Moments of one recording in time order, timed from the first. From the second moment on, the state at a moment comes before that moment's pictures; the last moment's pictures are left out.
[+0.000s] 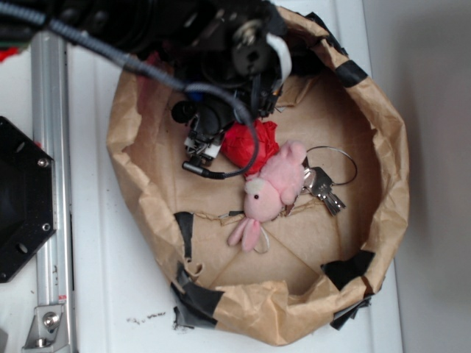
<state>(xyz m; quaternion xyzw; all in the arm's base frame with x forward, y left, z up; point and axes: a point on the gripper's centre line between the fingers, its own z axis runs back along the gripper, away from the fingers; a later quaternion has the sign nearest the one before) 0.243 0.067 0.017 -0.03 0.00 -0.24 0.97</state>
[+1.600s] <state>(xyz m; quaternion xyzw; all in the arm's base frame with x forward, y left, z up) 0.233 0.091 0.012 -0.02 0.00 -0.21 0.98</state>
